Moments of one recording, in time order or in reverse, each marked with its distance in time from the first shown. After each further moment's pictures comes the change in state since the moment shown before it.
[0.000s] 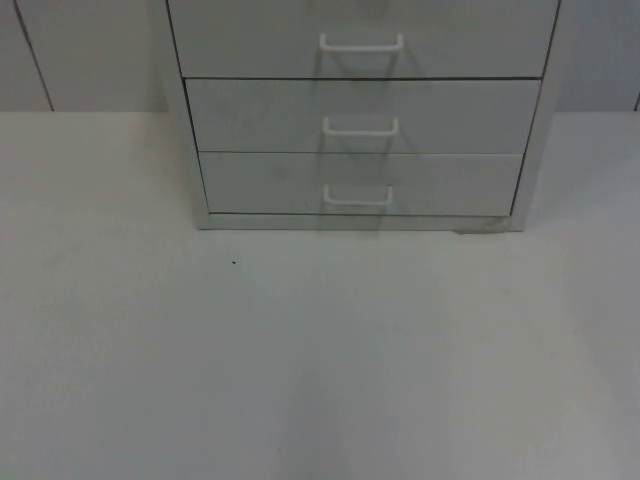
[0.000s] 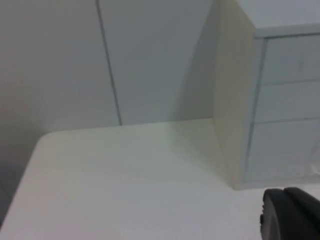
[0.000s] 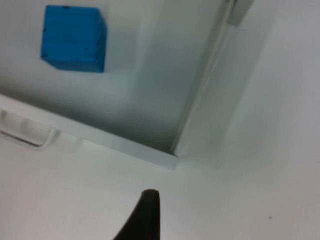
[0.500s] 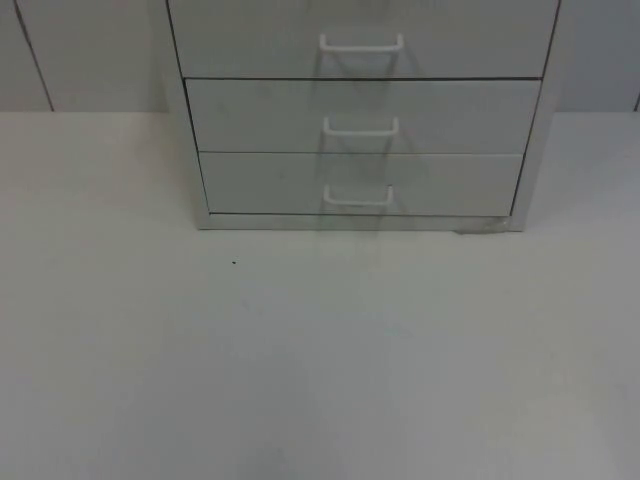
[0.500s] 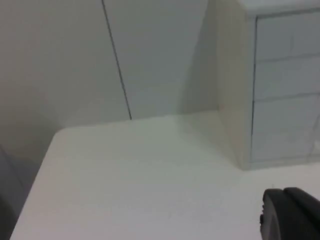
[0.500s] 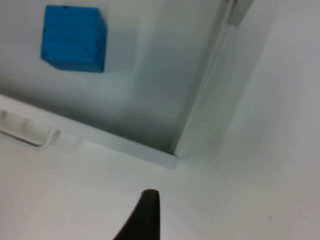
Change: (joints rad) right arm 0.000 -0.258 0.076 -0.063 0.229 0.049; left arm -0.093 -0.282 0.080 0.181 0.141 -0.132
